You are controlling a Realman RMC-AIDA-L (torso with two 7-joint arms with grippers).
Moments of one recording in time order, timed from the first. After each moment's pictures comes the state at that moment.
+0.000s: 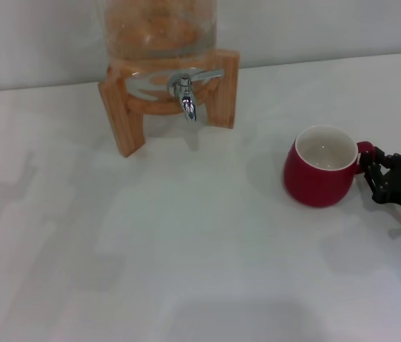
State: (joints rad) left arm -0.35 -2.09 1.64 0.25 -0.08 1.43 -0.34; right arm 0.34 2.01 -2.25 -0.06 0.48 -1.18 0.43
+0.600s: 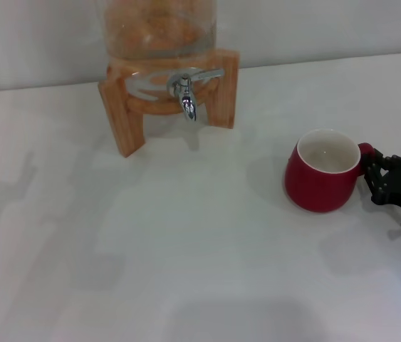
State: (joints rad) left arm -0.35 -2.09 1.64 0.25 -0.08 1.43 -0.34; right arm 0.34 2.01 -2.25 -0.06 0.47 -1.18 0.43
